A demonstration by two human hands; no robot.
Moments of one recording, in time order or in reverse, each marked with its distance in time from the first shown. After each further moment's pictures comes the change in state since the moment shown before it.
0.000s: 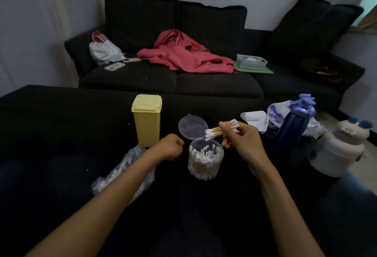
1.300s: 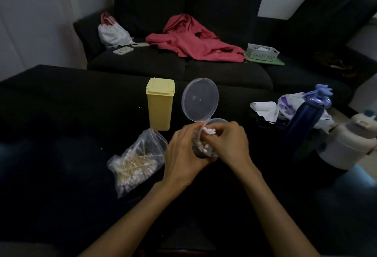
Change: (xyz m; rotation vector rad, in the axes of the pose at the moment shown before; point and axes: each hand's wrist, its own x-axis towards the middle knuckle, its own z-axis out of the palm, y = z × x) left_hand -0.057 -0.033 0.064 -0.206 0.631 0.469; right_hand -0.030 0.010 0.059 -0.663 0.036 -0.171
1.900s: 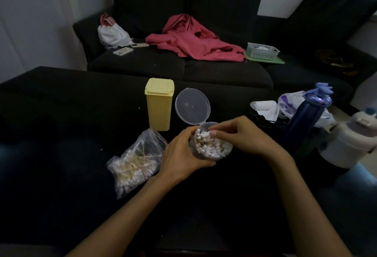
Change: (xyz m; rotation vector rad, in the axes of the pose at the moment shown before) left_hand 0.010 -0.012 -0.008 -0.019 -0.200 -0.035; right_hand 0.022 0.006 -0.053 0.124 -0.557 0.066
